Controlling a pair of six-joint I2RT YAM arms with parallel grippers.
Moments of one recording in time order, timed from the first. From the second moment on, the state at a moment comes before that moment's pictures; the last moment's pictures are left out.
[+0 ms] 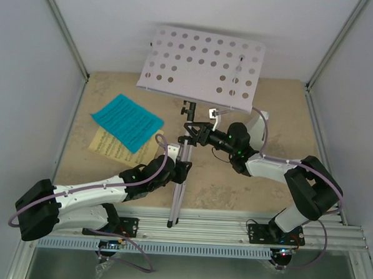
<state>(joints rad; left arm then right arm) -1.03 1.09 0.49 0.05 -0.26 -0.61 0.67 1.59 0.72 0.85 -0.41 0.78</state>
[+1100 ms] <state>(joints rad) -0.95 1.06 0.44 0.05 -0.25 -0.71 0.63 1.31 0.53 0.74 -0.28 0.57</state>
